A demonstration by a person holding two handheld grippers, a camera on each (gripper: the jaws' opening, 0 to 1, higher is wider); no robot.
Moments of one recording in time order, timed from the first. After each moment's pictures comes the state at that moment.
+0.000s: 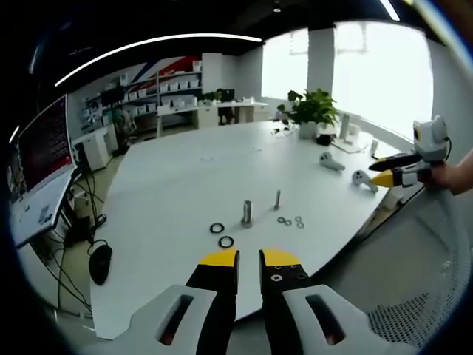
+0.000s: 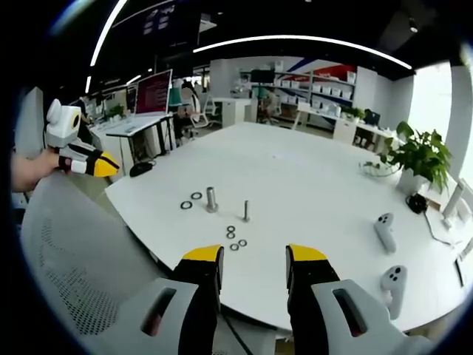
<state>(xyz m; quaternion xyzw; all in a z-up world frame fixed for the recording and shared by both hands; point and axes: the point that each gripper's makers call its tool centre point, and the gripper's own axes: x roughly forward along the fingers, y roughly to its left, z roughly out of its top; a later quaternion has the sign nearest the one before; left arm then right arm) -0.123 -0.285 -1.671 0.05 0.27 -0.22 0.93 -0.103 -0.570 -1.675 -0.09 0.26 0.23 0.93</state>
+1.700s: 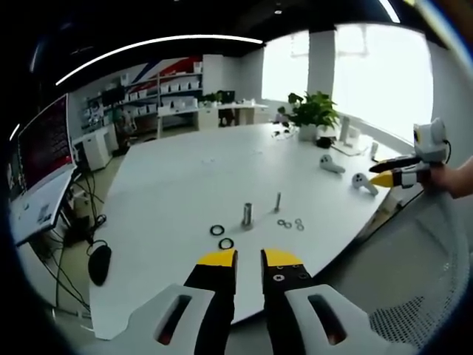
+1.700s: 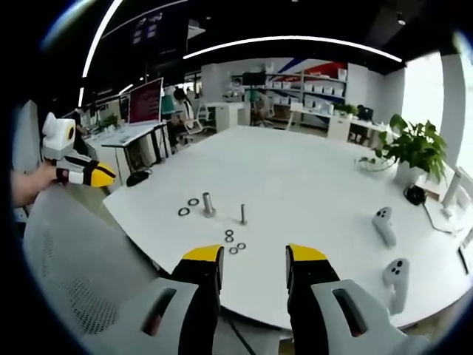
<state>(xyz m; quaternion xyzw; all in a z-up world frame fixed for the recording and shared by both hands) -0.121 -0.284 -1.669 0.04 0.27 -0.22 0.94 -0.100 -0.573 -1.672 -0.07 0.25 0.22 0.94</state>
